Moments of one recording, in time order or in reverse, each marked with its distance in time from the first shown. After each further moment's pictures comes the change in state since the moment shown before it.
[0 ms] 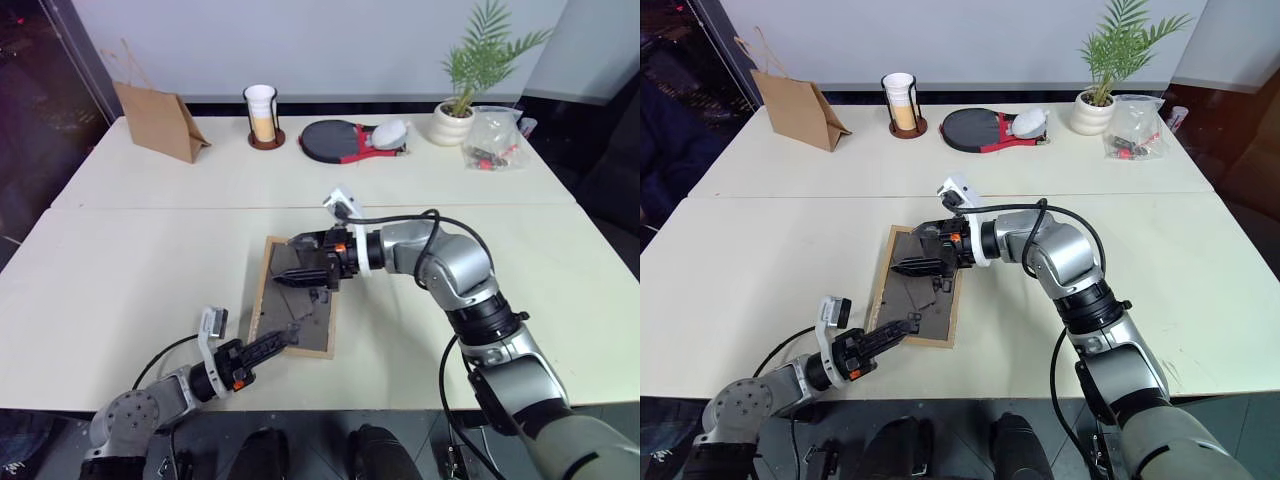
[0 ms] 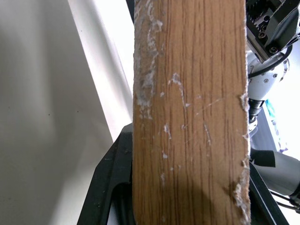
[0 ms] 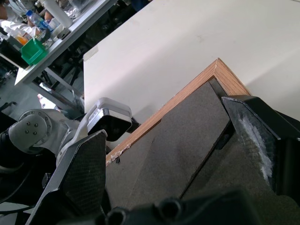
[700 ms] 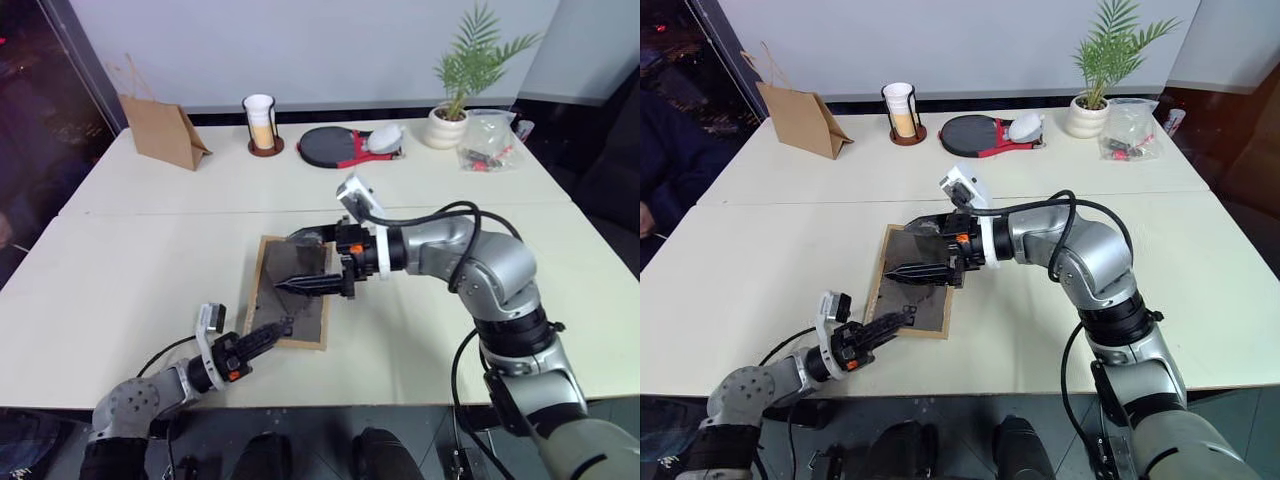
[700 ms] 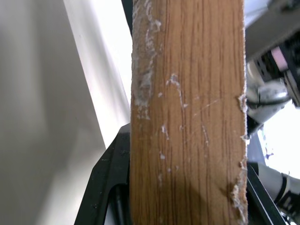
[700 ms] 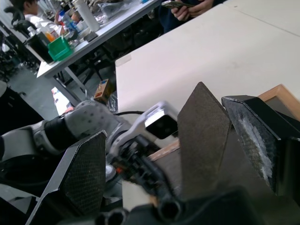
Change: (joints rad) left arm -0.121 -0.001 0.041 0.184 -0.006 0.080 -0.020; right arm 0.028 -0.084 -0.078 -0.305 0.132 0.152 -0.010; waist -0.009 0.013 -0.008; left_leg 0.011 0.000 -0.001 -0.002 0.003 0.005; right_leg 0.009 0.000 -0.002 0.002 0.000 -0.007
